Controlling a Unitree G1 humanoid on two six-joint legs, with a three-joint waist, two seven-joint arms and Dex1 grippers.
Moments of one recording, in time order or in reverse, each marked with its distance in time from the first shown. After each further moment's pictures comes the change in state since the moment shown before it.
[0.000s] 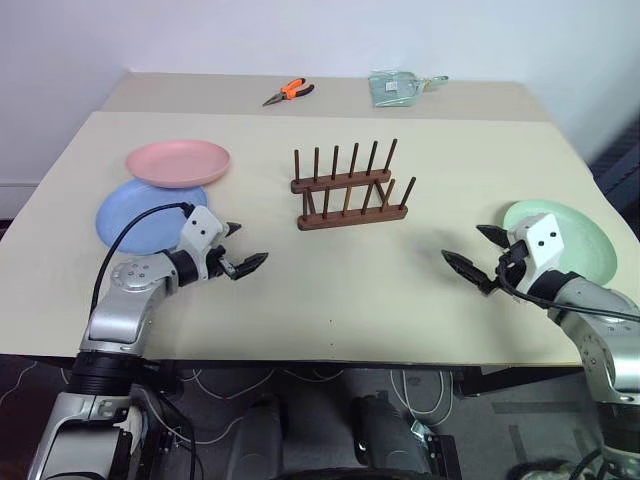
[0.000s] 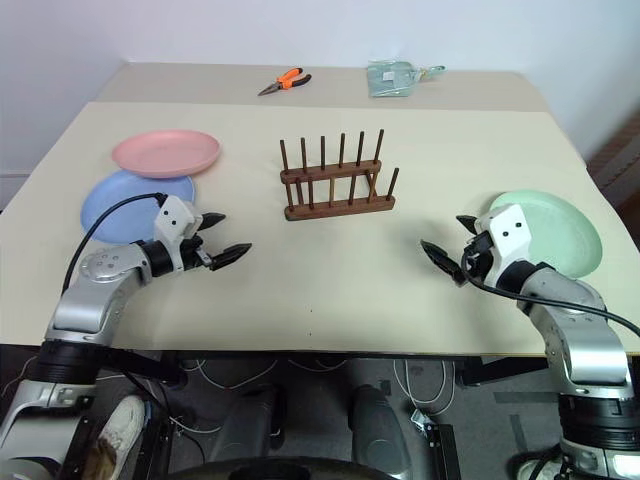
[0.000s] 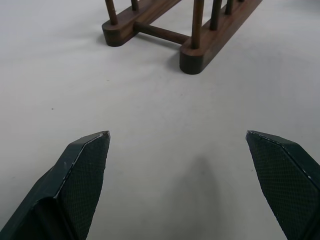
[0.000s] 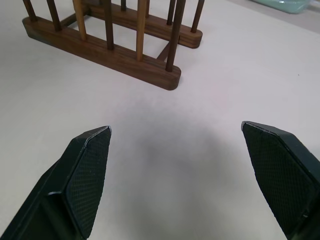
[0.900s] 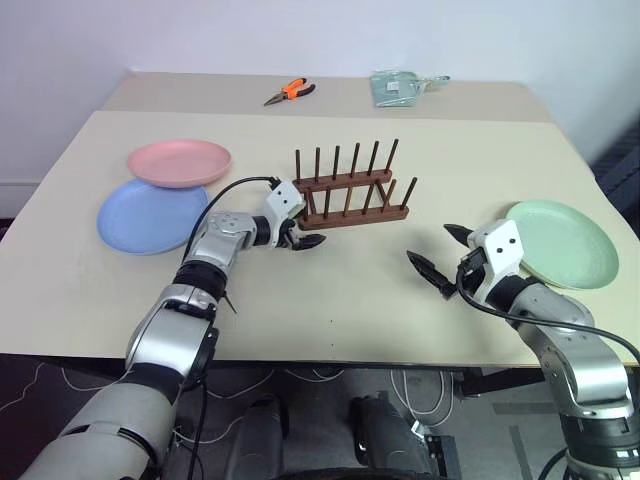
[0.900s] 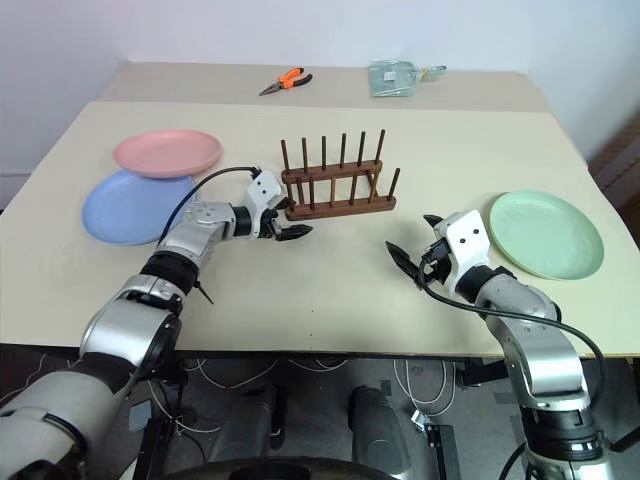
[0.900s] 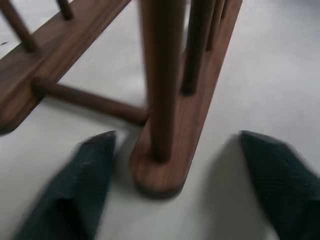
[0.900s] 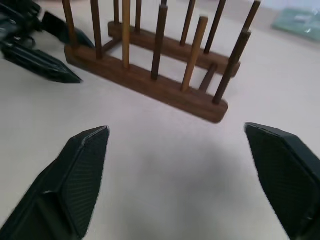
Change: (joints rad) left arm -0.630 -0.322 -0.189 0.993 0.230 -0.366 -0.082; right arm 0.045 0.121 0.107 -0.199 -0.055 0.036 -0.156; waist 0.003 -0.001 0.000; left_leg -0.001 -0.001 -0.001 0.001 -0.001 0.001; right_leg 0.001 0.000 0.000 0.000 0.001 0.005
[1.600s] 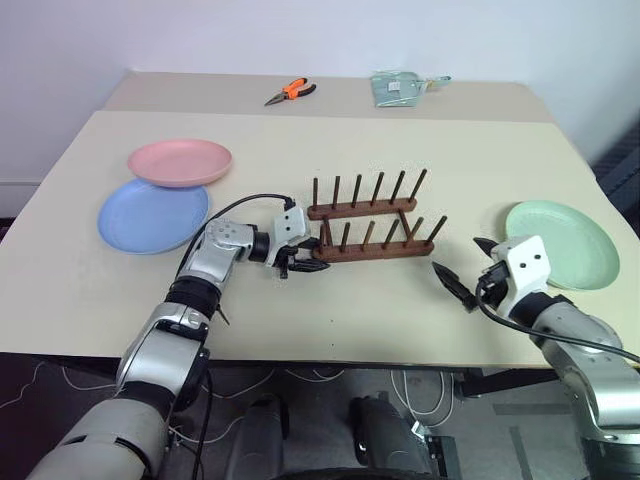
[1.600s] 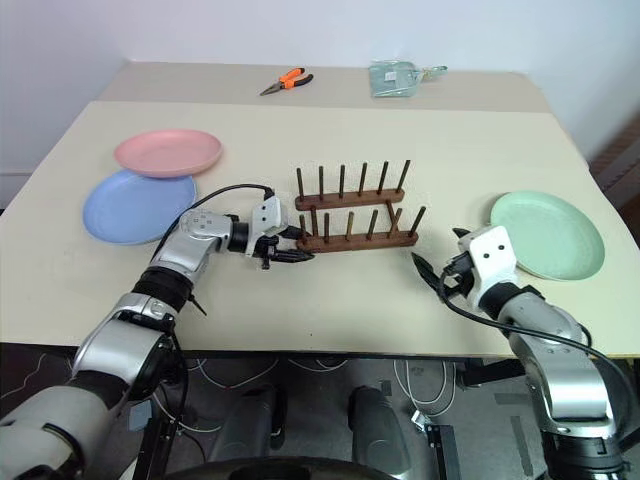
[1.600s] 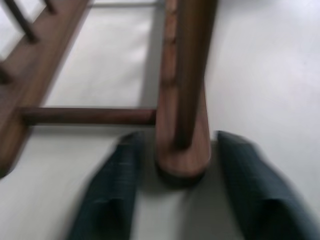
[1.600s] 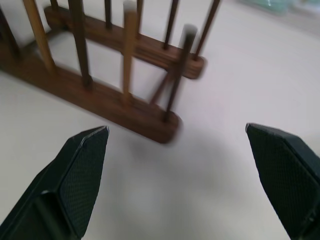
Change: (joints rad) left arm 0.163 0.091 -0.035 -0.294 0.029 -0.042 -0.318; right arm 0.126 -0.056 -0.114 0.015 -0.029 -0.009 -0.008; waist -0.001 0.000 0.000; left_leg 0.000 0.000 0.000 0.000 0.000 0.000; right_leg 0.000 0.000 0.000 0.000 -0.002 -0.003
